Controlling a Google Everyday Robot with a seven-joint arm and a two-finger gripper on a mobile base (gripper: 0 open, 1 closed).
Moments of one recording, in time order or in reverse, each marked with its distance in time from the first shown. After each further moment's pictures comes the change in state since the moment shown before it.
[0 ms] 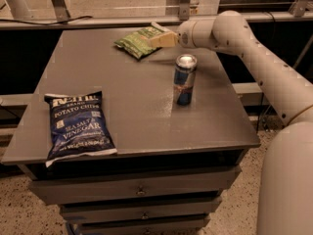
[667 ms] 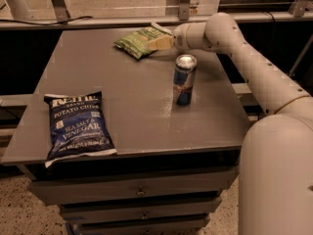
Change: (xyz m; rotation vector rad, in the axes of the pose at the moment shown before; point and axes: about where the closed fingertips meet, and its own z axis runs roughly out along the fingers) arm 0.016 -0.006 0.033 -0.012 0.044 0.007
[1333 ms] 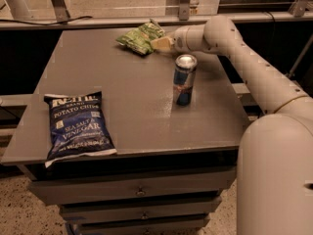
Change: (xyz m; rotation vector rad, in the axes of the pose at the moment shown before) arm 0.013 -0.006 0.005 0.012 0.023 0.014
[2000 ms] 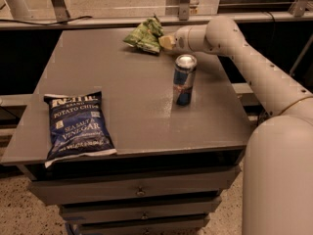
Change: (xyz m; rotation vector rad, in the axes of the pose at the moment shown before) arm -0.004 0.003 -0.009 0.009 -0.012 0.003
